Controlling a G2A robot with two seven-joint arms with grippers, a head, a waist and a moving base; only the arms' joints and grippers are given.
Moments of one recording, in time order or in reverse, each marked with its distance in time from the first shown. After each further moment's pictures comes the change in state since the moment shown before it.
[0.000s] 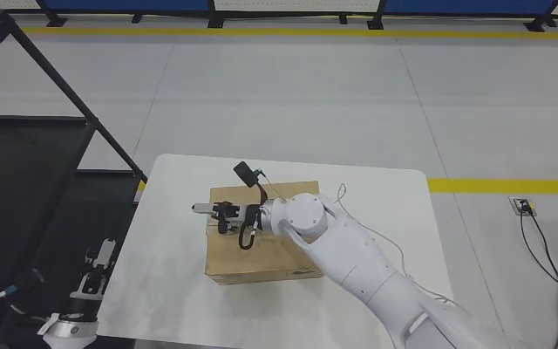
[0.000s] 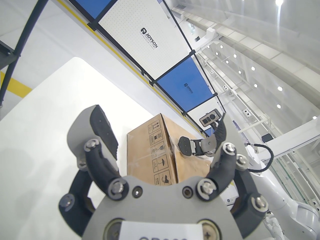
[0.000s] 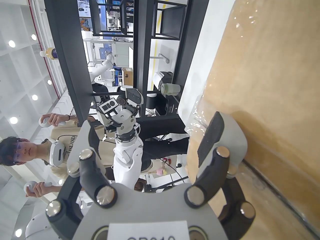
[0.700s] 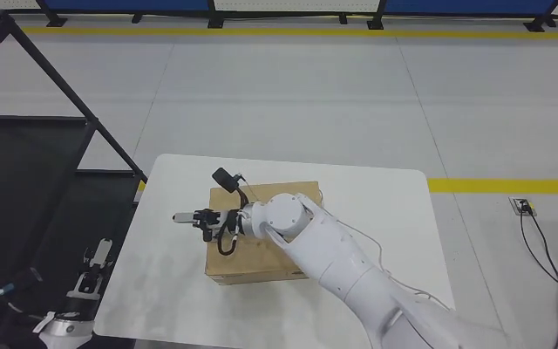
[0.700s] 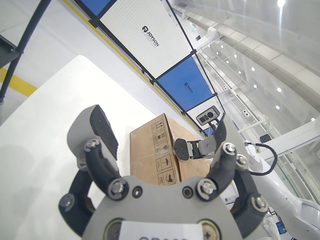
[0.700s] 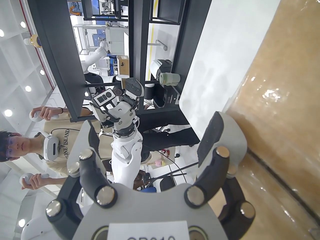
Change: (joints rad) left arm -0.023 0.020 -0.006 0.040 -0.029 -0.006 -0.038; right arm 0.067 -0.136 -0.048 0.193 0.003 -0.042 0.042
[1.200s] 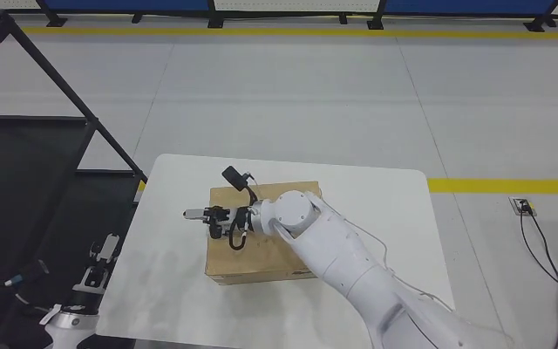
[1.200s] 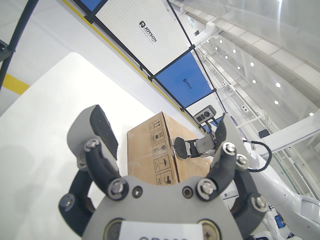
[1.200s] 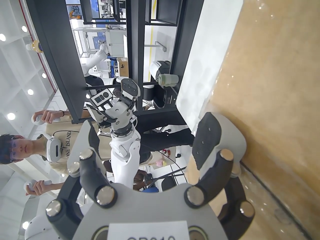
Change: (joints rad) left arm -0.029 0.012 0.026 0.006 0.010 0.012 -0.014; right arm 0.000 0.009 0.061 0.058 -0.033 -0.025 0.057
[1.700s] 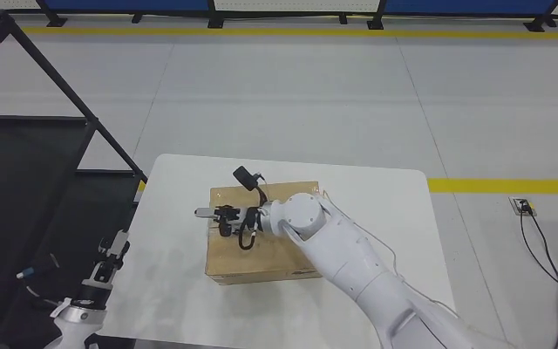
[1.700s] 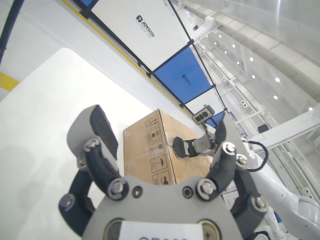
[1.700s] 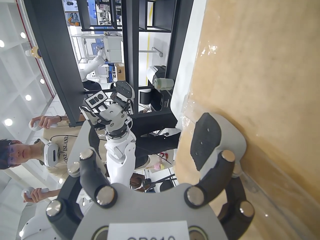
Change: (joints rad) left arm -0.017 0.009 0.039 -0.005 0.022 0.015 0.006; right arm -0.068 0.064 0.084 -0.113 -0.093 0.039 -0.020
